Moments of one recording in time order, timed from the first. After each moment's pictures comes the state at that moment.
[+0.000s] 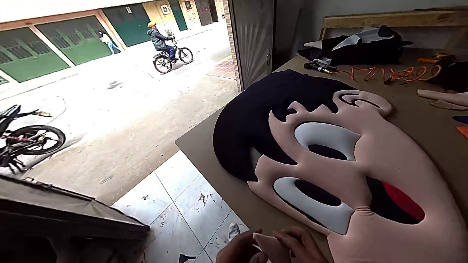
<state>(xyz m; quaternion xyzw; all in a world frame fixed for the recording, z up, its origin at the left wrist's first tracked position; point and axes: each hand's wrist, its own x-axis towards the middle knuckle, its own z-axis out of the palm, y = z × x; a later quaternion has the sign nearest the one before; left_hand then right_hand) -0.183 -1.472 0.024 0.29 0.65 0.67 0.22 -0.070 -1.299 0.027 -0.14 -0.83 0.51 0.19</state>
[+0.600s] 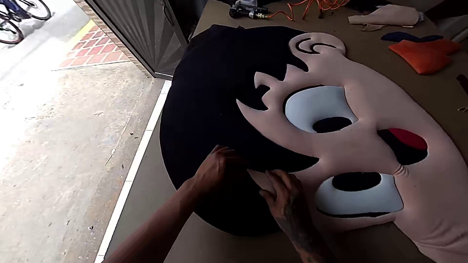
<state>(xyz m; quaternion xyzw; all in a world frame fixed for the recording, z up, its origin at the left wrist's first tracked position) -0.647 -1.250 -0.029 0.82 0.53 0.18 0.11 -0.386 -1.266 -0.063 -0.50 -0.82 0.13 0.24</state>
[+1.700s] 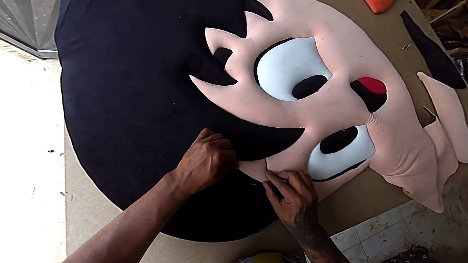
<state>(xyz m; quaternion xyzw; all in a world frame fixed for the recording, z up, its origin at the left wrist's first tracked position) -0.650 -1.191 -0.053 0.91 0.37 0.15 0.13 -0.383 -1.300 -0.074 -0.61 -0.75 0.01 0.26</state>
